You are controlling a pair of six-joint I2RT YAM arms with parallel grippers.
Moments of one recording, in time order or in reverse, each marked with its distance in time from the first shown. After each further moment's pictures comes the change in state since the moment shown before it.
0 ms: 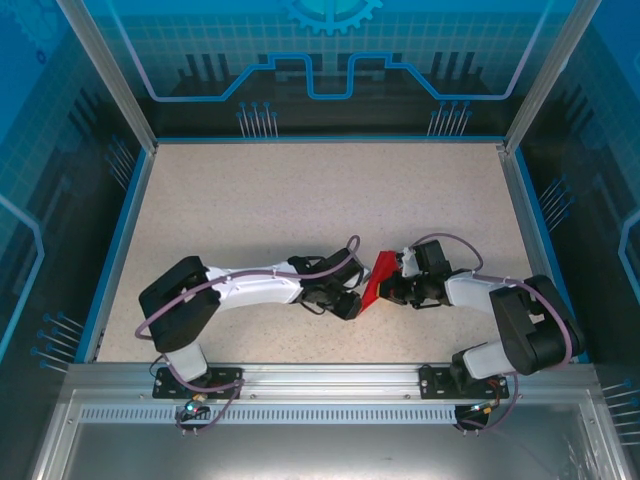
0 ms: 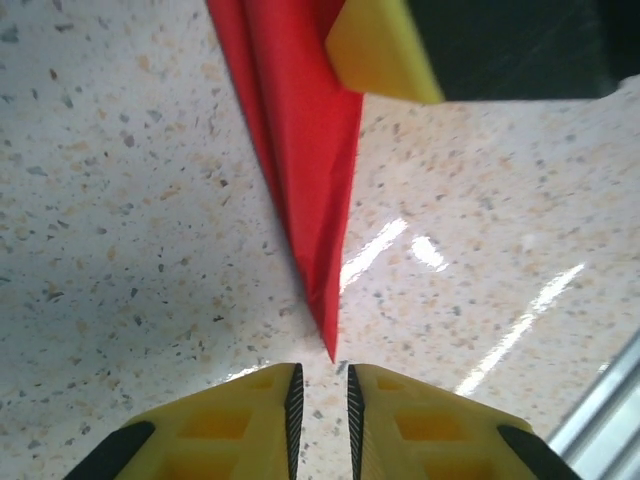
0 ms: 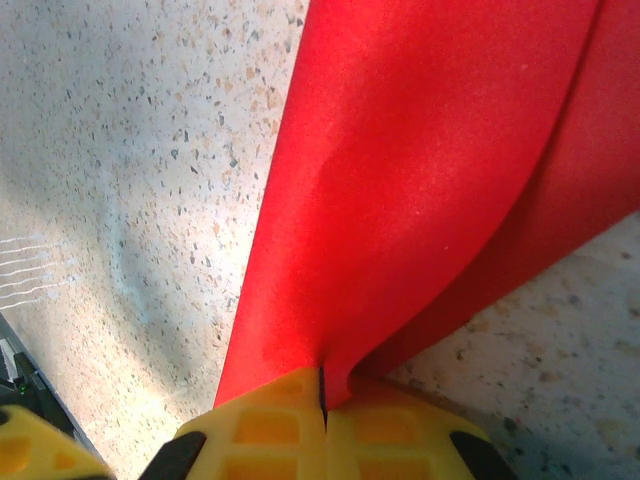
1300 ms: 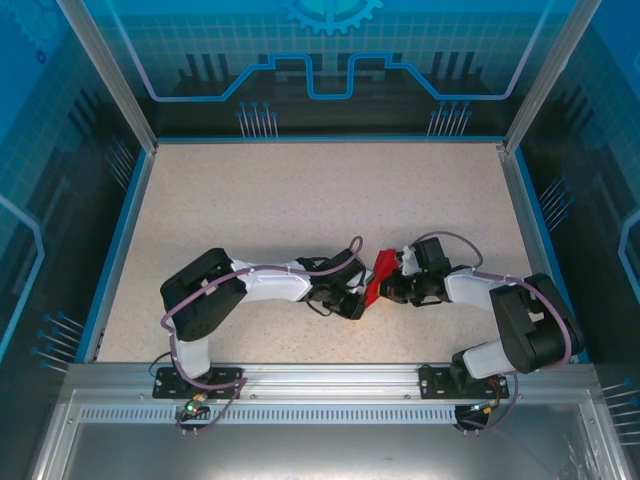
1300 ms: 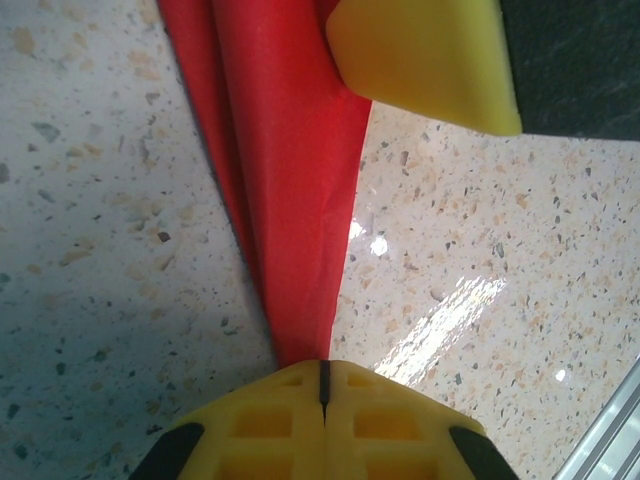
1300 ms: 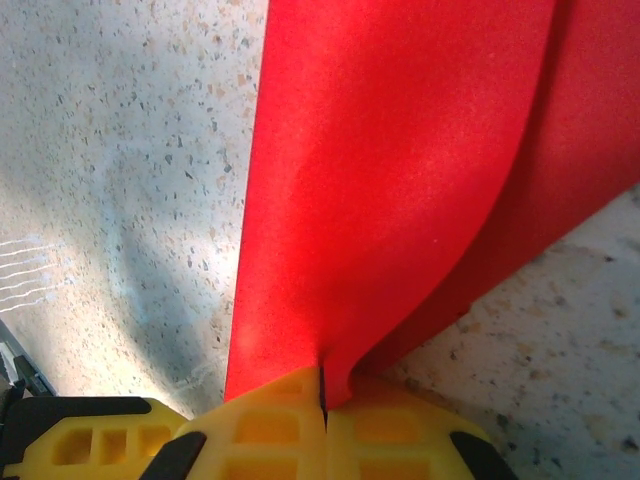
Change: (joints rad) left arm 0.026 0.140 -0.006 0.140 0.131 -0.051; right arm -0.004 0.006 0.033 -0.057 0.002 0.000
